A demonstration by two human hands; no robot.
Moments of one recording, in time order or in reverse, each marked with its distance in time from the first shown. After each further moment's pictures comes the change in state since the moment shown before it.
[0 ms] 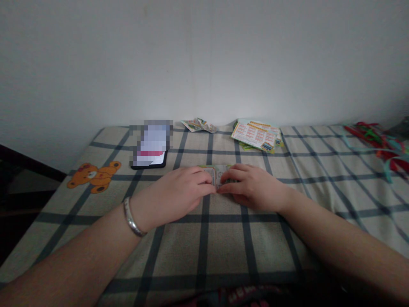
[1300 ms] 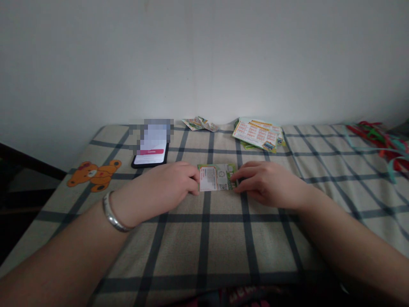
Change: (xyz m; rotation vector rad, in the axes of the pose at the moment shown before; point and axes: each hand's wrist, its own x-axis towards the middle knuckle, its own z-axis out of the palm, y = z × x) left_hand -0.008 -0.020 -0.008 -0.147 -0.073 -0.054; right_hand -0.016 0.002 -0.024 0.087 -0.060 0.100
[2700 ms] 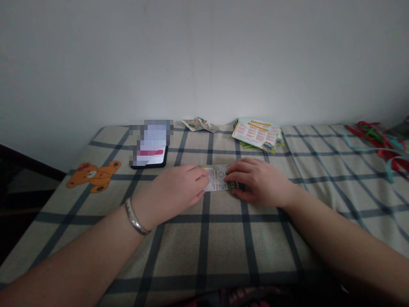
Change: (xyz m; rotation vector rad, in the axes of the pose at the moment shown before) left_hand 0.008 0.013 0.020 0.347 0.144 -0.013; right_hand 0.010 0.004 0.020 -0.118 0.121 0.073
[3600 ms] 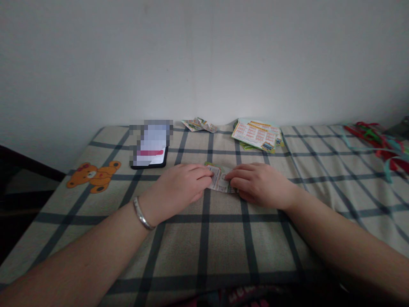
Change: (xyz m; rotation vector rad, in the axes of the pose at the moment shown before) left_hand 0.002 -0.005 0.012 -0.058 0.150 0.035; right_hand -0.001 -0.003 -0.006 -0.105 -0.062 -0.134
